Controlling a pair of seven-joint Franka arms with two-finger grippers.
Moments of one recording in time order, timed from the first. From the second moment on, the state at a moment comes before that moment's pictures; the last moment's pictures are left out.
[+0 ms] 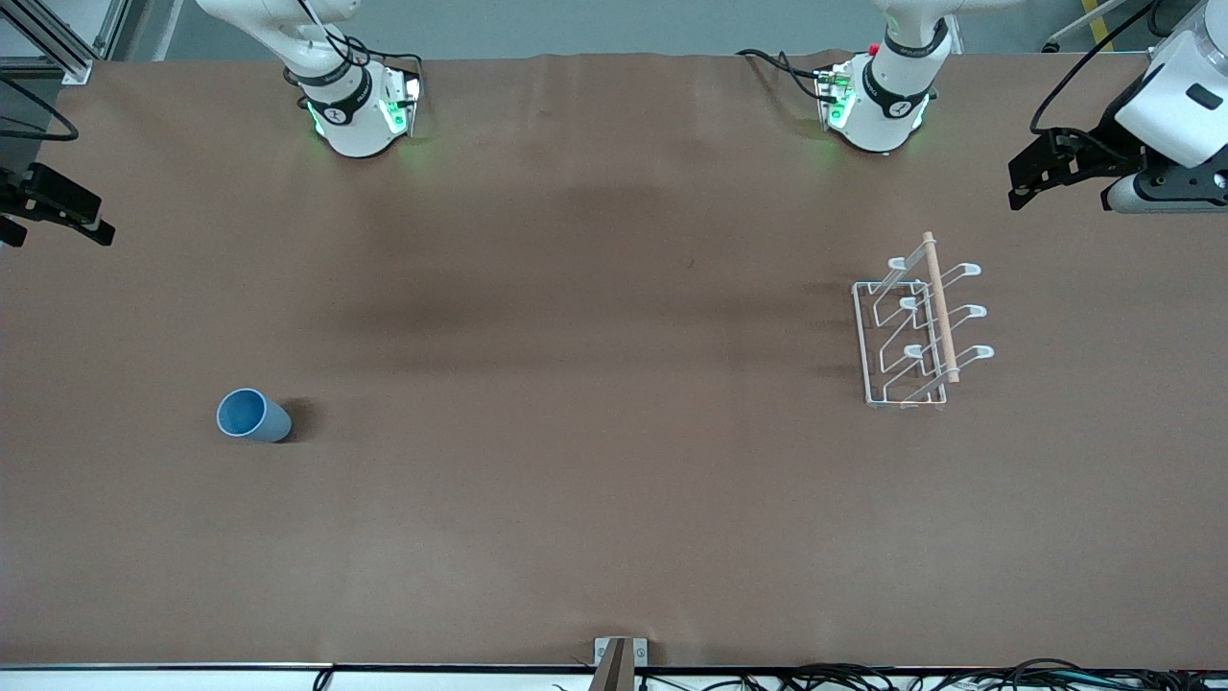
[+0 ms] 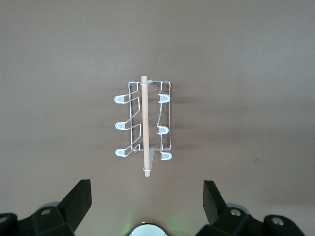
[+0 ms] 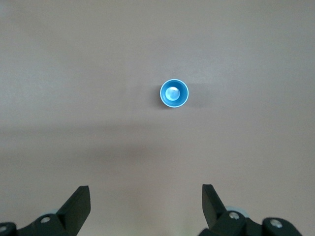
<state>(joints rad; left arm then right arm) 0.05 -0.08 -0.19 -1.57 0.00 1.45 -0.10 -0.04 -0.01 -0.03 -1.48 0.03 1.48 -0.05</state>
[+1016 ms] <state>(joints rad) 0.06 -0.06 -0.19 -1.54 0.00 1.46 -0.10 -0.09 0.04 -0.04 -1.55 0.03 1.58 -0.05</state>
